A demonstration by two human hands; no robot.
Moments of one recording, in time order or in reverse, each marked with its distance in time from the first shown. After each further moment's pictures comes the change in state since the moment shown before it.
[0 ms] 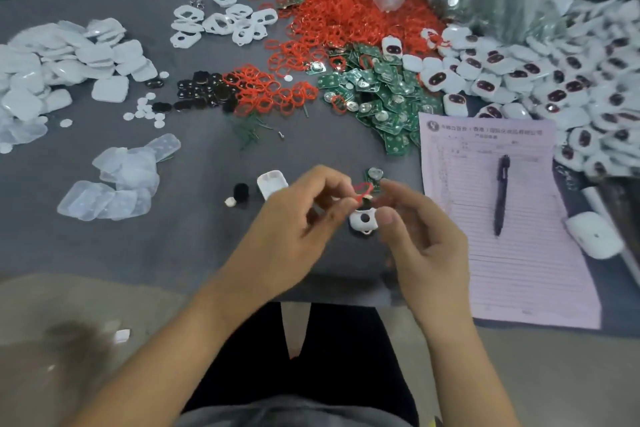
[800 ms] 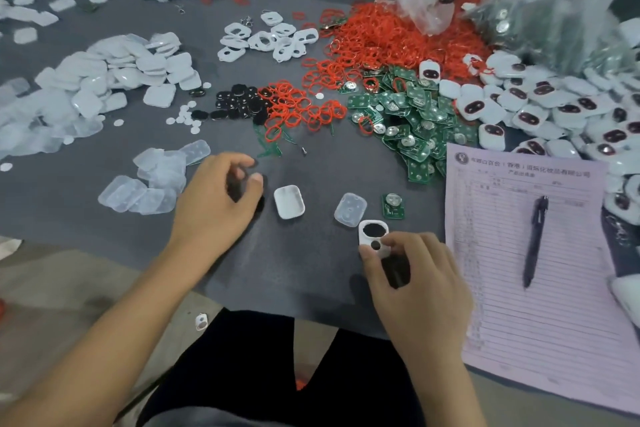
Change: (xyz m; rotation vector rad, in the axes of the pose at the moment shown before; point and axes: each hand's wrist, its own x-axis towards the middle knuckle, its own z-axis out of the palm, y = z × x) left_hand 0.000 -0.074 -0.065 0.508 0.432 -0.367; right_hand 0.011 0.045 -0.001 -0.745 0.054 -0.310
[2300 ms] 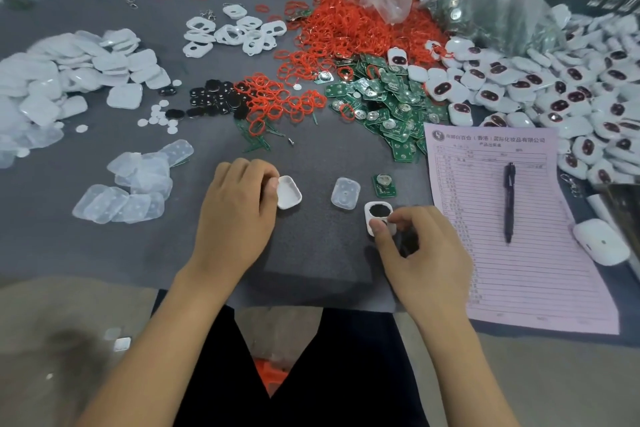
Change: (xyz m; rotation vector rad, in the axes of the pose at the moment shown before) left_hand -0.016 0.009 0.018 0.148 -0.046 0.342; right_hand -0.003 -0.004 0.001 -0.015 0.041 0.095
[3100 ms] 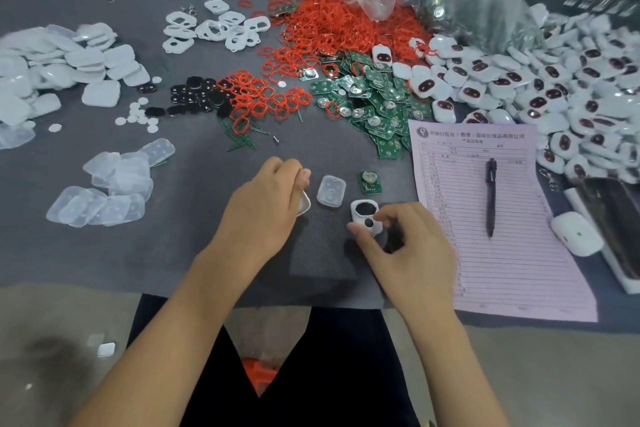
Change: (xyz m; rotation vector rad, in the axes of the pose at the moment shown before) left_hand 0.018 0.049 -0.002 -0.060 -0.344 -0.032; right_hand 0.002 -0.001 -0.003 0.033 -0.015 0.013
